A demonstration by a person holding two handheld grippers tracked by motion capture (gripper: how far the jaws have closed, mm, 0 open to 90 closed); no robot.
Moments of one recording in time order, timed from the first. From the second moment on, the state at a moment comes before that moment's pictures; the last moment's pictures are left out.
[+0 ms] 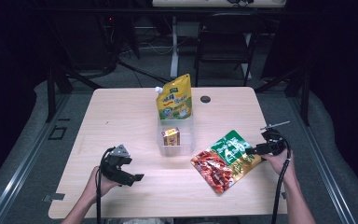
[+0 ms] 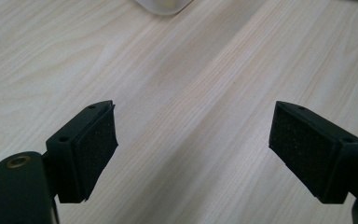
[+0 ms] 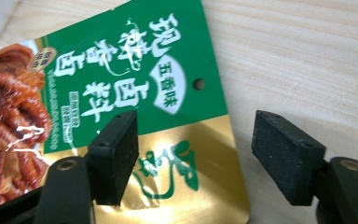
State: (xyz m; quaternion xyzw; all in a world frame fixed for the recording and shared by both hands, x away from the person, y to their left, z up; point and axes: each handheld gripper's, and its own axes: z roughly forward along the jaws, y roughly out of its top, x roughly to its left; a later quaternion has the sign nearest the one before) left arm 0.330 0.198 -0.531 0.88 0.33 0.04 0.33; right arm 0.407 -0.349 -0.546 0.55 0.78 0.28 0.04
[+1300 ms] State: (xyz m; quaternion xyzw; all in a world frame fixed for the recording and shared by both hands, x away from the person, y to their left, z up) left arm 0.331 0.199 -0.531 0.88 0.33 0.04 0.34; right arm 0.417 -0.352 -0.547 0.59 0.75 0.29 0.01
